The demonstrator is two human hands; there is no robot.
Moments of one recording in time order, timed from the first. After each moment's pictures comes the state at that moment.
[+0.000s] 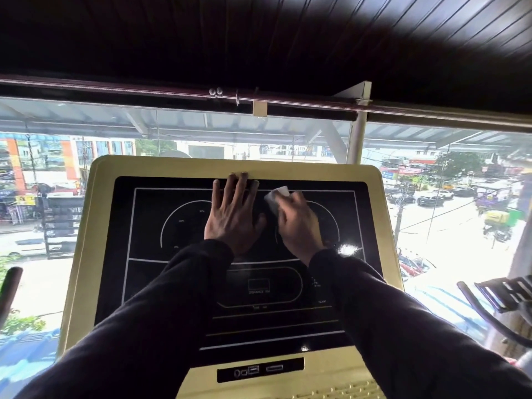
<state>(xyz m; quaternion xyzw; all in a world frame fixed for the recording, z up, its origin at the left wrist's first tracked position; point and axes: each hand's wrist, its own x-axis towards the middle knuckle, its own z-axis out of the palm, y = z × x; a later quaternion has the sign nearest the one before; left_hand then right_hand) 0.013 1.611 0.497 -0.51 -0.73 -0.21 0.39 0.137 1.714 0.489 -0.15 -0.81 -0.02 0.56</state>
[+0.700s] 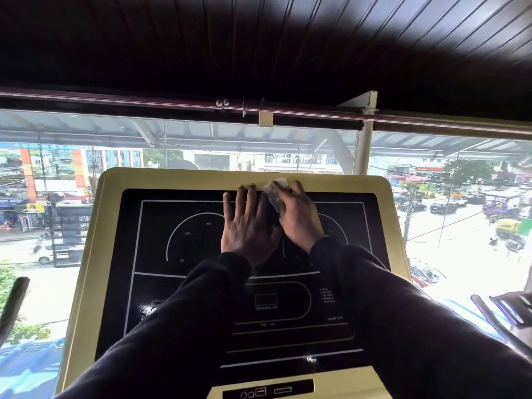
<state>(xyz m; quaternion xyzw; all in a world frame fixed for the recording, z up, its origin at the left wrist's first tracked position) 0.030 1.623 0.502 -0.48 -0.76 -0.23 0.38 0.114 1.724 0.530 -0.14 -0.85 -0.03 0.50</state>
